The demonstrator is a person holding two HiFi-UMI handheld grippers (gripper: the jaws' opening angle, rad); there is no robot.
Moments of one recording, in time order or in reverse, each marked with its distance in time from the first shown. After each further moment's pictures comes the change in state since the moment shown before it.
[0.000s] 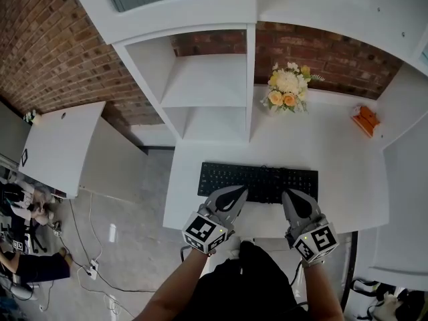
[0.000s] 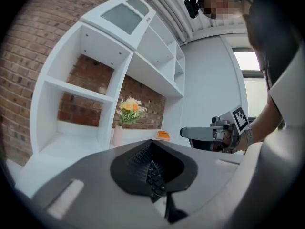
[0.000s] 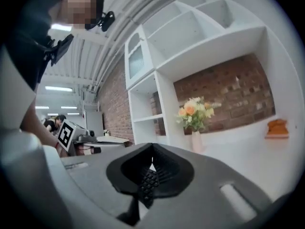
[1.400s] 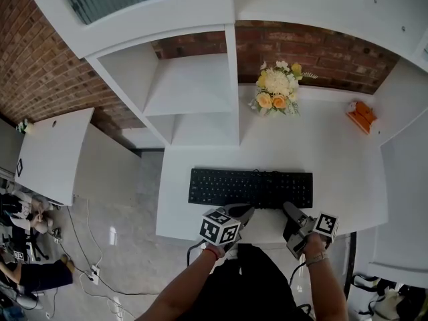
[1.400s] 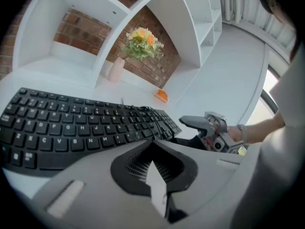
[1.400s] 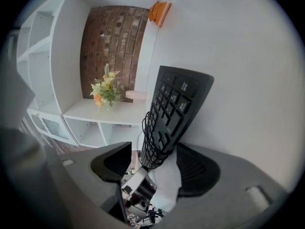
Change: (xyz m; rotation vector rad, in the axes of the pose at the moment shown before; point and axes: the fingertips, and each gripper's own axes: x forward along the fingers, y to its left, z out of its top) left arm 0.046 -0.021 -0.145 -0.387 0.507 -0.094; right arm -0.033 -0.073 -0.166 1.374 0.268 -0.153
